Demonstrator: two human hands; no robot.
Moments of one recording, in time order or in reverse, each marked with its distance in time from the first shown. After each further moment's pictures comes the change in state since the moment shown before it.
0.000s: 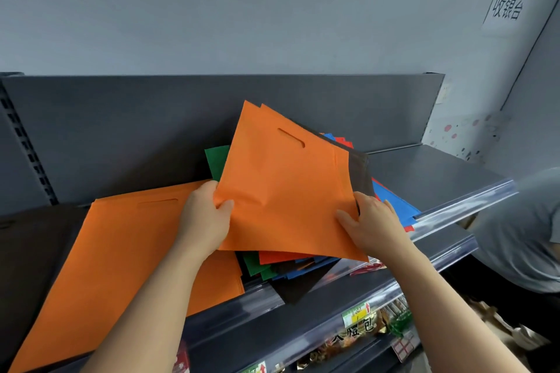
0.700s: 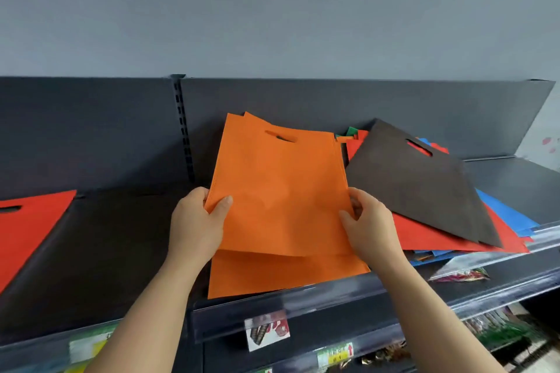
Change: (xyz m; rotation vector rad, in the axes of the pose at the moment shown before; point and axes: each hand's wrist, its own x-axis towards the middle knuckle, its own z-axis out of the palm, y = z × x) left_hand -0.053 -0.088 -0.180 0.066 0.249 -0.132; right_hand -0.058 -0.184 0.059 0.498 0.058 -0.123
